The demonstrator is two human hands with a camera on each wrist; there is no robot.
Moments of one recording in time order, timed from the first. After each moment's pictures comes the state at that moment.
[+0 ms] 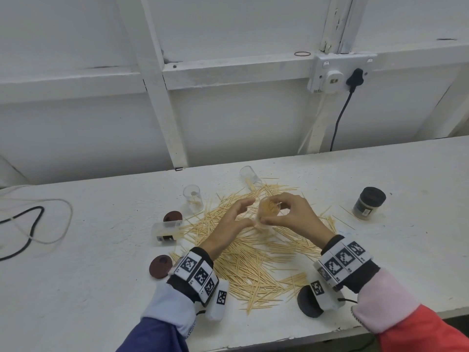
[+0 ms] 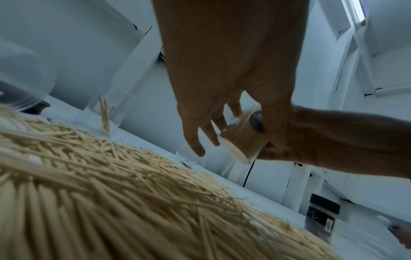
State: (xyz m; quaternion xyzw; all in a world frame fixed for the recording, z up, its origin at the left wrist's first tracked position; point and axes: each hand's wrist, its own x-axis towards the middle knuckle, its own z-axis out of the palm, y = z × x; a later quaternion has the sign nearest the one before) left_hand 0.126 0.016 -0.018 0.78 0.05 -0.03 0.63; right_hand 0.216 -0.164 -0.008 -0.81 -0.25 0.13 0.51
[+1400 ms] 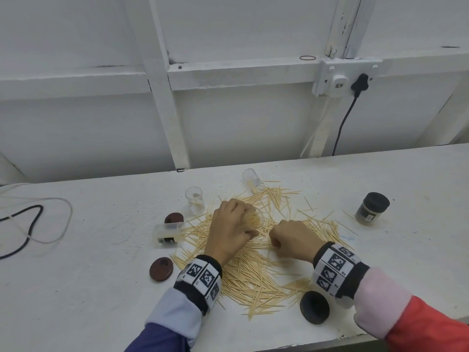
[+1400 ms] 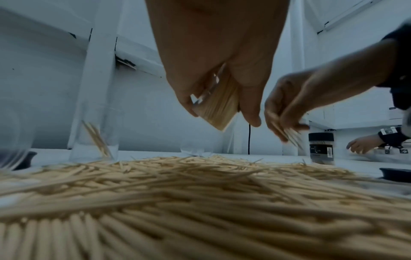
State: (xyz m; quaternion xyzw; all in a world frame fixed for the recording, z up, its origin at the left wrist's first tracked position) left_hand 0.134 0.023 -0.047 0.93 -0.01 0.23 0.29; right_hand 0.197 -0.151 -0.014 -0.90 -0.41 0.14 -0.04
